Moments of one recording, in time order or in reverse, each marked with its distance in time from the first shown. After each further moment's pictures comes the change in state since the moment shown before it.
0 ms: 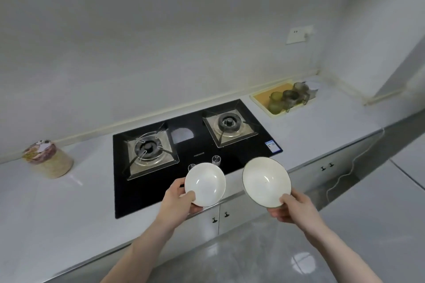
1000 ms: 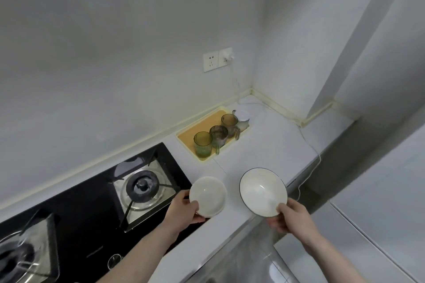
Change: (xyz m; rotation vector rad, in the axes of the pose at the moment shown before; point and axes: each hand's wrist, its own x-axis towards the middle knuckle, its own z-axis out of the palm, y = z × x) left_hand 0.236 0.113 0.351 0.123 -0.247 -0.088; right_hand 0.236 -0.077 -0.262 0.081 0.194 0.058
